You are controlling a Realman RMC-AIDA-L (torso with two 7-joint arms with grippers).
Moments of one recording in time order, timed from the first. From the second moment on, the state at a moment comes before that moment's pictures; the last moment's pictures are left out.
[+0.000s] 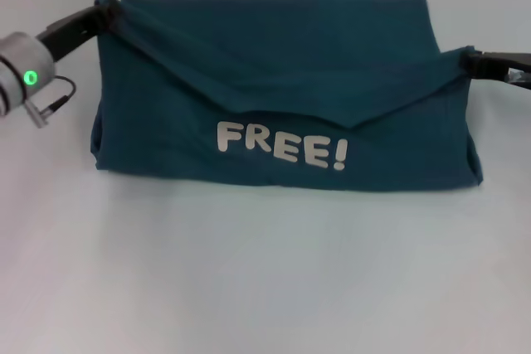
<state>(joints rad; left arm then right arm) -0.82 -2.09 0.25 0.41 1.81 0.80 -1.51 0.84 1.99 -0.34 -0.33 -2.15 -0.65 1.56</state>
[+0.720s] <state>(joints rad) -0.85 -2.11 0.25 0.34 1.64 0.68 -1.29 0.86 2.00 -0.34 -0.28 -2.01 -0.54 1.40</state>
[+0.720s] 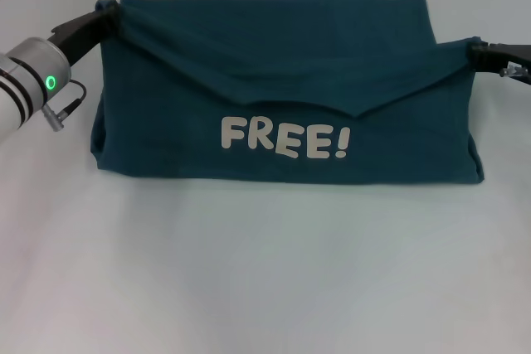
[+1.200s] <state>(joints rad) -0.85 -2.12 0.25 0.34 1.64 0.67 -1.27 0.85 2.01 -0.35 -0.30 -2.02 -0.53 1.39</state>
